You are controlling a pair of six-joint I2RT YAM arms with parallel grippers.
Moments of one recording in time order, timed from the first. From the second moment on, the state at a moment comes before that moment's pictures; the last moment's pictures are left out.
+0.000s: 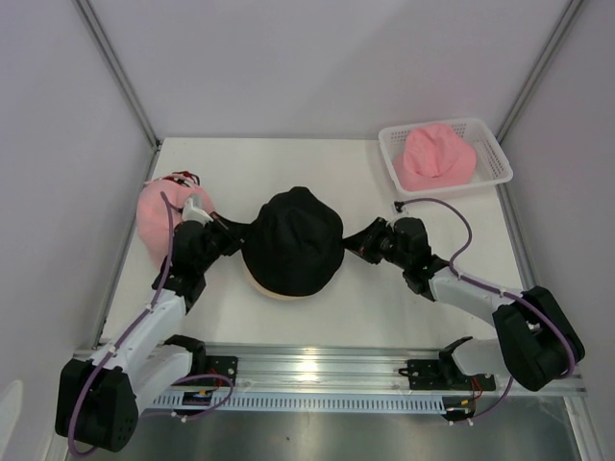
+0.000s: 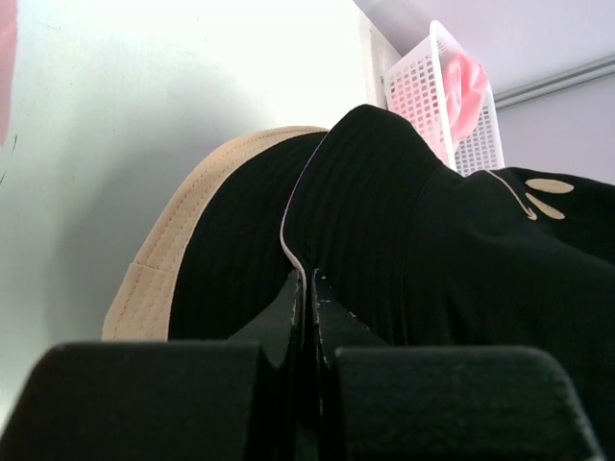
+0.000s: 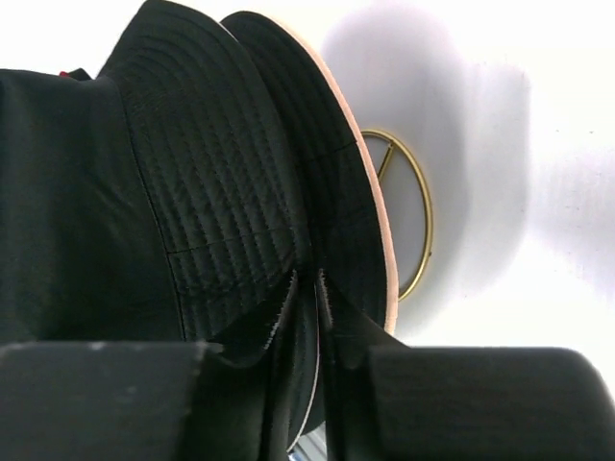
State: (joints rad) left arm -0.22 0.93 0.46 0.16 0.16 -0.89; right arm 0.53 1.31 0.55 0.39 -0.24 1.09
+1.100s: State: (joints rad) left arm -0.34 0.66 0.31 0.05 -0.06 -1.00; right arm 0.55 1.26 0.47 0.56 -0.22 1.21
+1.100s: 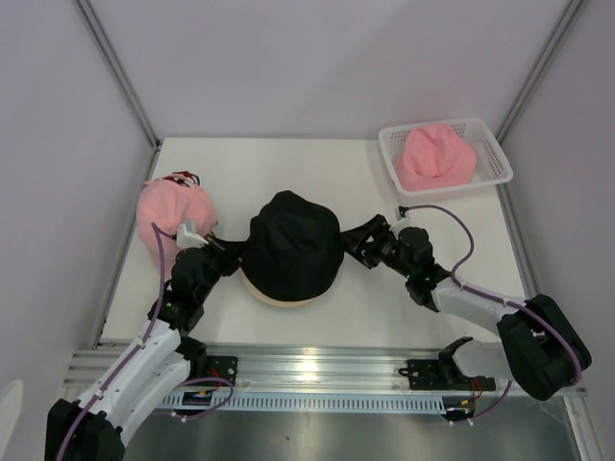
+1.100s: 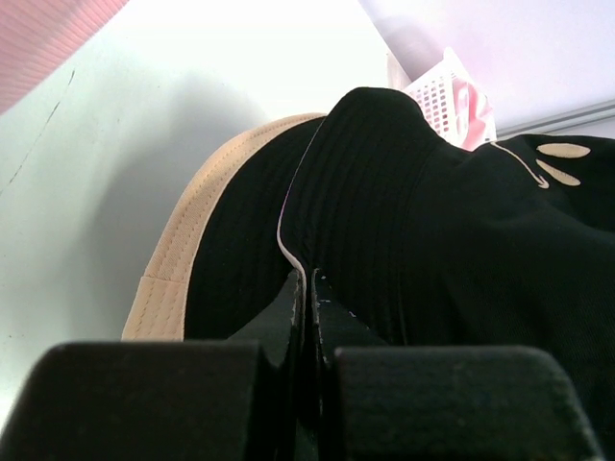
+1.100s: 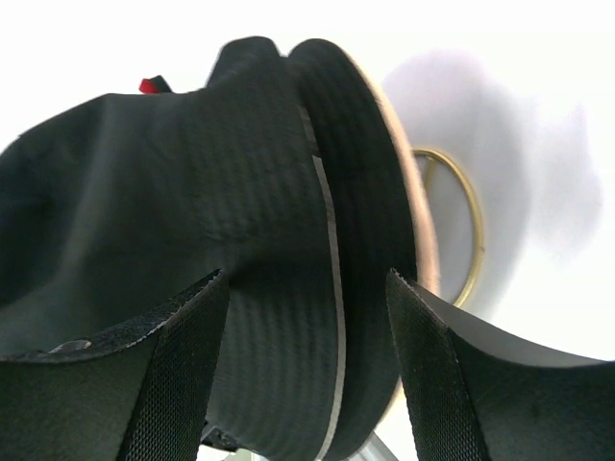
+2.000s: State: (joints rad) left arm -0.38 0.66 0.27 0.05 -0.15 -1.03; right arm 0.58 1.35 0.43 0.70 -0.21 1.24
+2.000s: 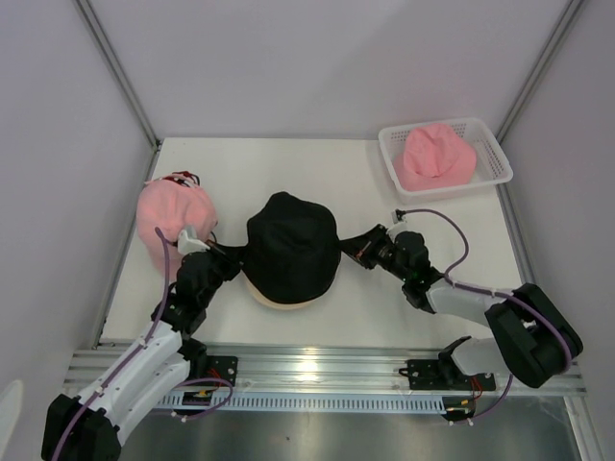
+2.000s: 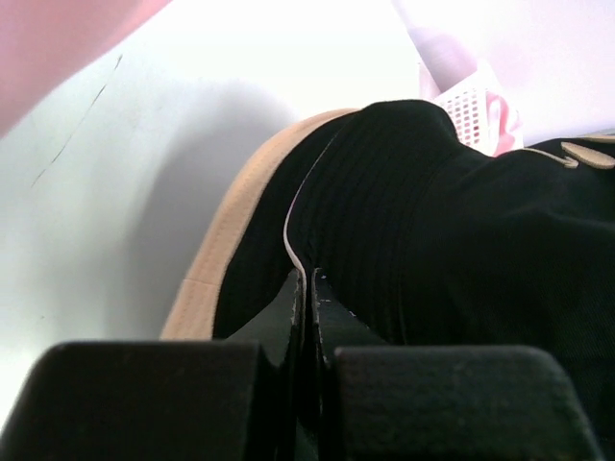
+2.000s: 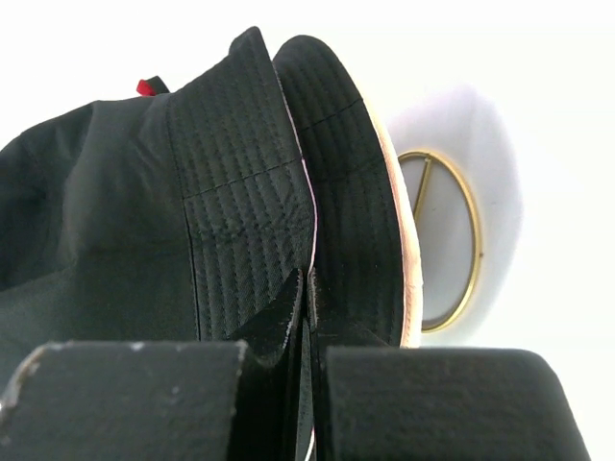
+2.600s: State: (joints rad) left arm -0.44 0.66 0.23 0.07 -0.21 -1.02; right arm 0.60 1.27 0.40 0.59 -0.14 1.11
